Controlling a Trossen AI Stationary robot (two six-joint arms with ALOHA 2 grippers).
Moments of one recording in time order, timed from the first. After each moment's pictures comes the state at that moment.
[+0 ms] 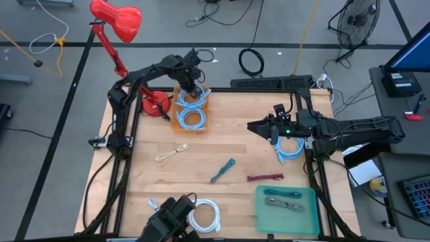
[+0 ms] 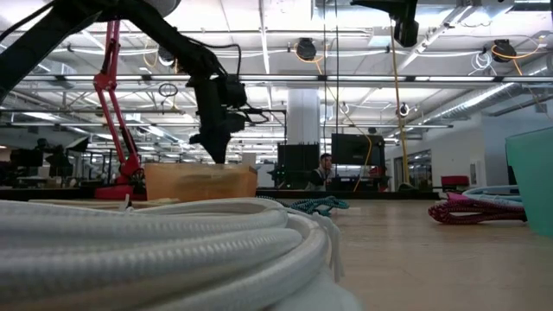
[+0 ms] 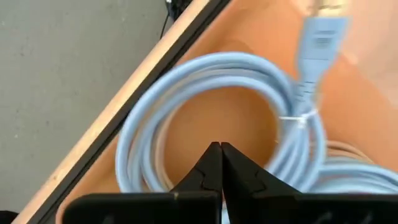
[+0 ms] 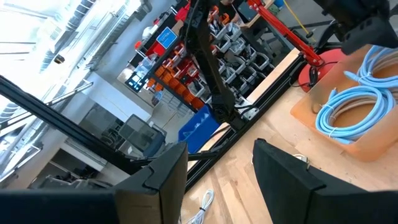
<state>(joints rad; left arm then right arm) 0.82 2.05 1.70 -0.96 0.12 0.11 0.02 0.89 0.73 0.13 0.10 0.85</state>
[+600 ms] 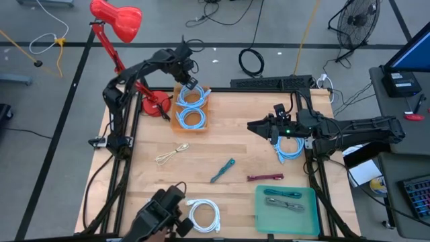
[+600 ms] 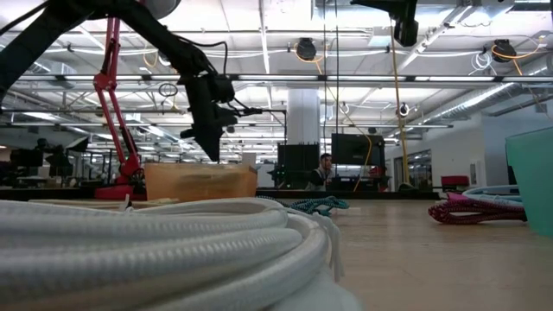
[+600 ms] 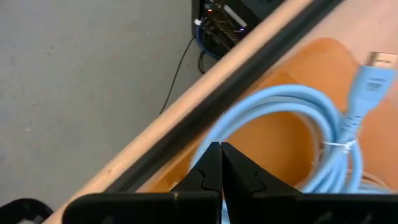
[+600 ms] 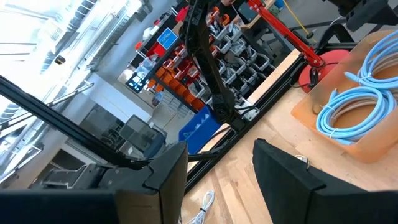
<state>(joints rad) 0.92 2.01 1.70 -0.90 0.10 0.07 0.01 0.89 0.73 0.14 0.10 0.85</state>
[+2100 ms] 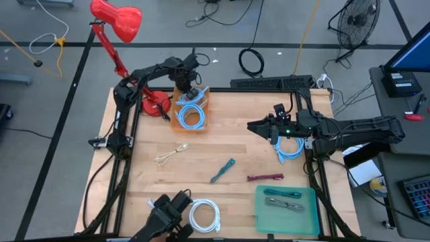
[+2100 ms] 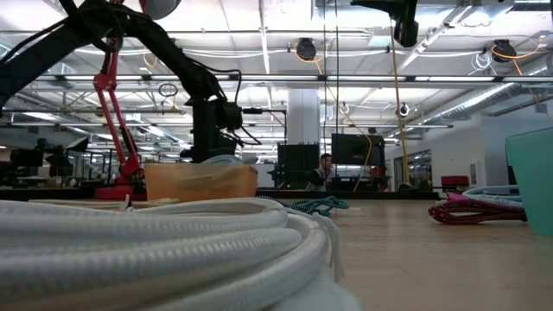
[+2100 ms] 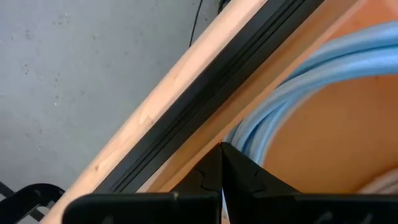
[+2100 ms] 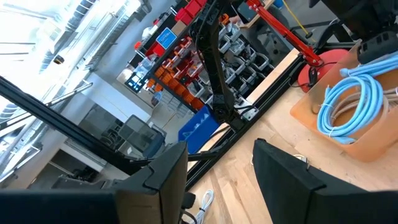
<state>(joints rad) 0.87 2.16 1.69 -0.99 0.00 0.12 0.01 0.89 0.73 0.13 0.11 0.85</state>
